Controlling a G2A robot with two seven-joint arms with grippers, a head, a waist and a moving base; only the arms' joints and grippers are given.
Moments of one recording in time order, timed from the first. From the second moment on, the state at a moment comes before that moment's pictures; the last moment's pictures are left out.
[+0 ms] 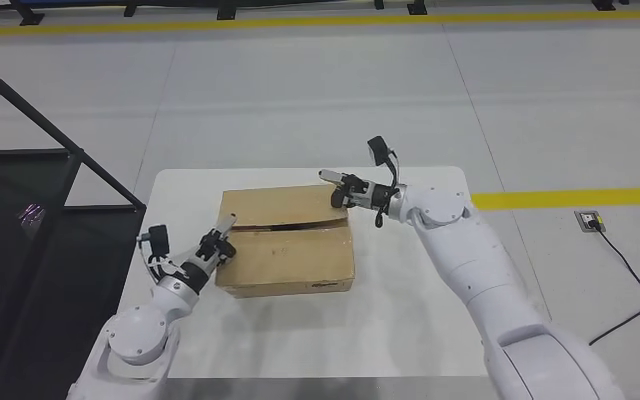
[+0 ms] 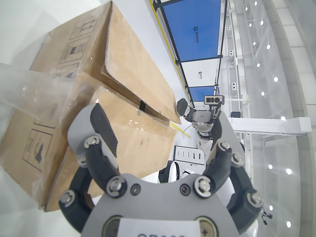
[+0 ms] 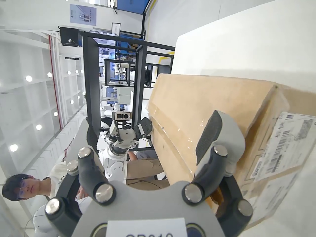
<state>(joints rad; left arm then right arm) 1.22 -1.15 -1.49 -1.76 -0.07 0.20 -0.33 -0.21 -1.55 1.12 -0.43 0.11 -0.38 0.96</state>
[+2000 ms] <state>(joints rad) 1.40 -1.16 -1.80 -1.95 -0.42 0.08 -0.25 -0.48 -1.47 1.15 -0.76 0.11 -0.28 0.93</state>
